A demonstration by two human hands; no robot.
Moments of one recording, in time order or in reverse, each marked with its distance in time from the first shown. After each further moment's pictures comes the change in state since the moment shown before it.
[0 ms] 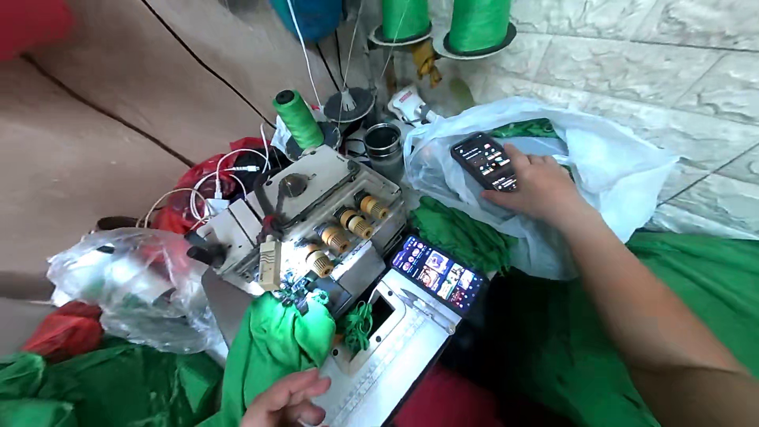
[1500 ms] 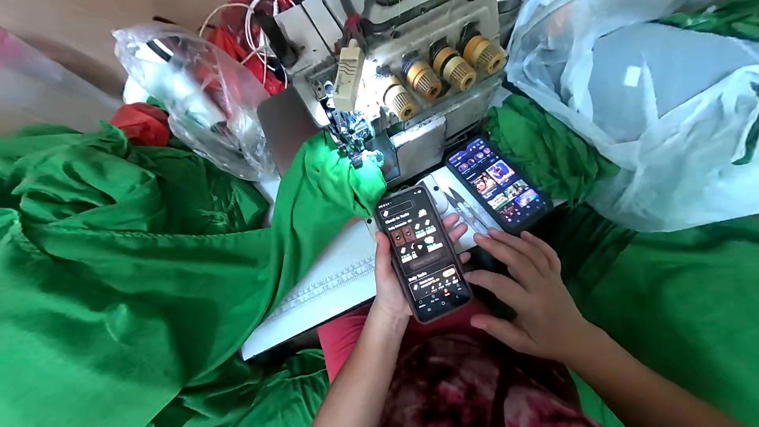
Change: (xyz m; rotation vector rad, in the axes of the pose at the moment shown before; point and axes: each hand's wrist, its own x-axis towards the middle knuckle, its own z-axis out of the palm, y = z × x) left_hand 0.009 -0.092 0.158 -1.878 0.096 -0.157; right_hand -0.222 -0.073 0.063 0.353 -0.021 -0.855
